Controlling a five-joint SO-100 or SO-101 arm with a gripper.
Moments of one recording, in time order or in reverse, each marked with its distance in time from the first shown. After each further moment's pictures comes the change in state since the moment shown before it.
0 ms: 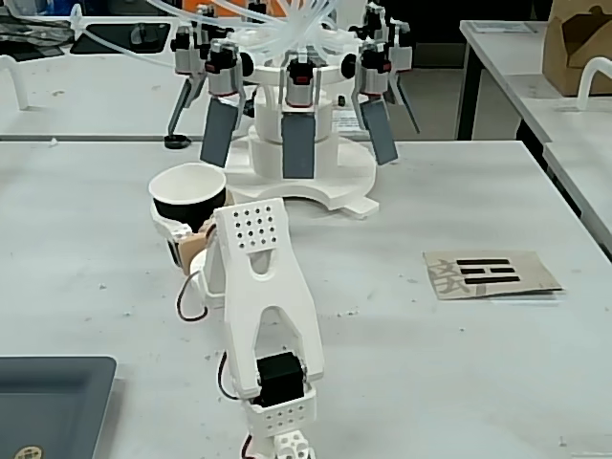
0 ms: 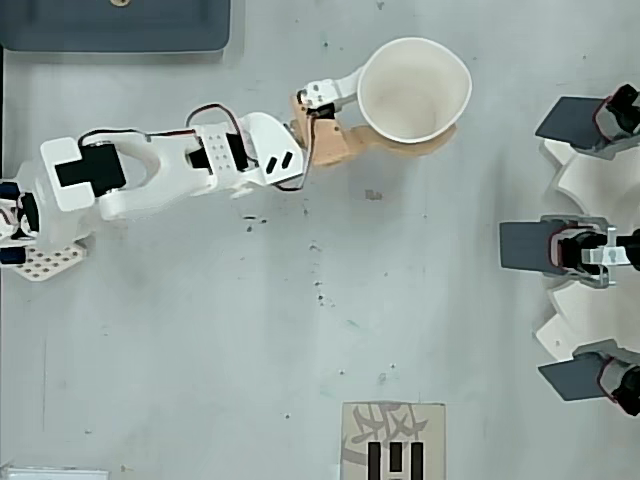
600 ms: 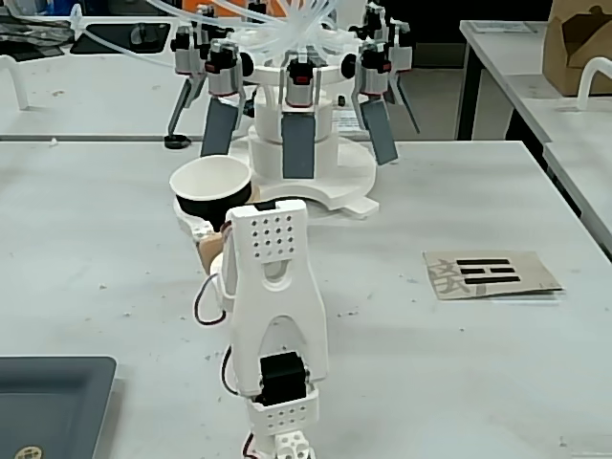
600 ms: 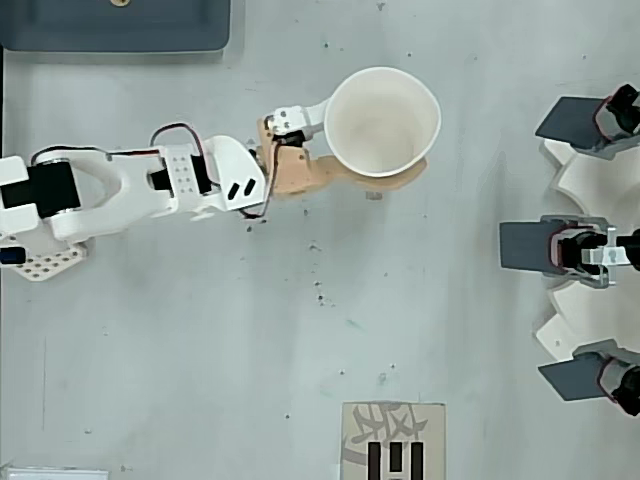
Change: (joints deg) arm 4.3 17.0 20.5 -5.3 -3.4
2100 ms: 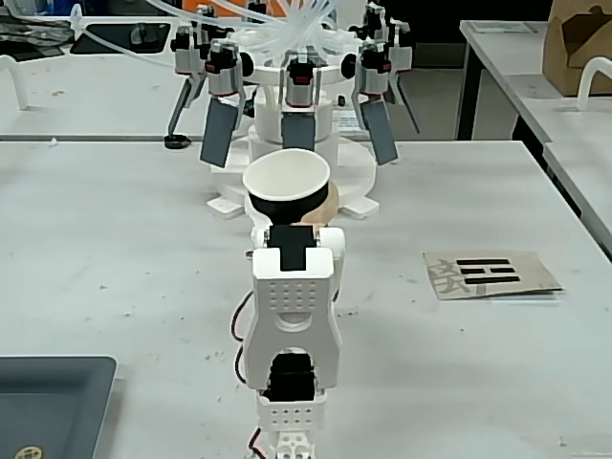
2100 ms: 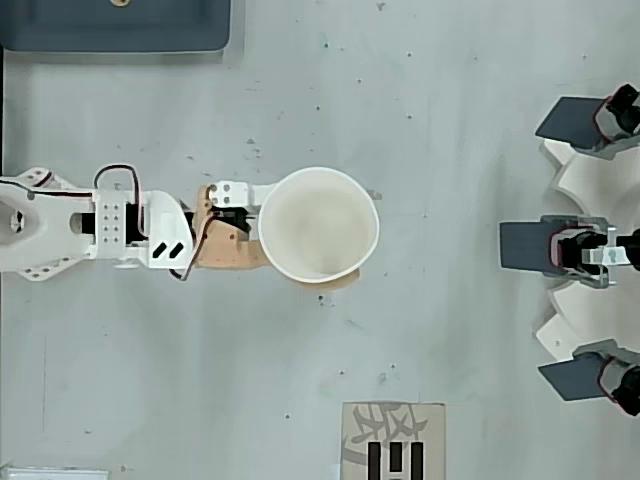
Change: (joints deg) arm 14.9 27.9 26.7 -1.8 1.5
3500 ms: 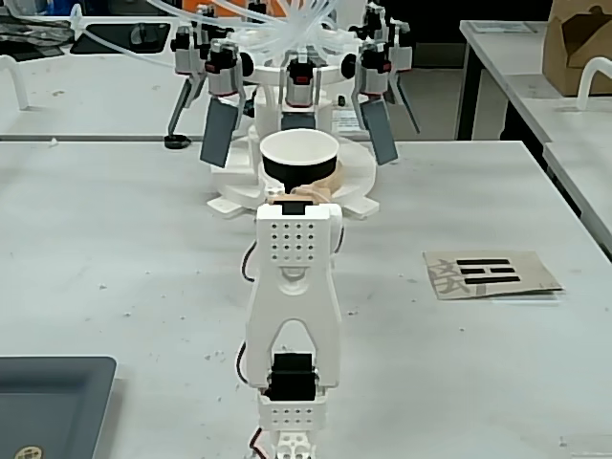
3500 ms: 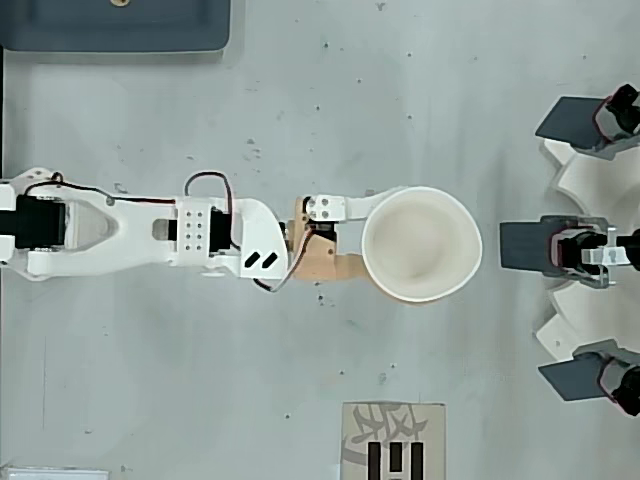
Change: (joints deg) arm 1.3 -24.8 -39.1 19.1 5.8
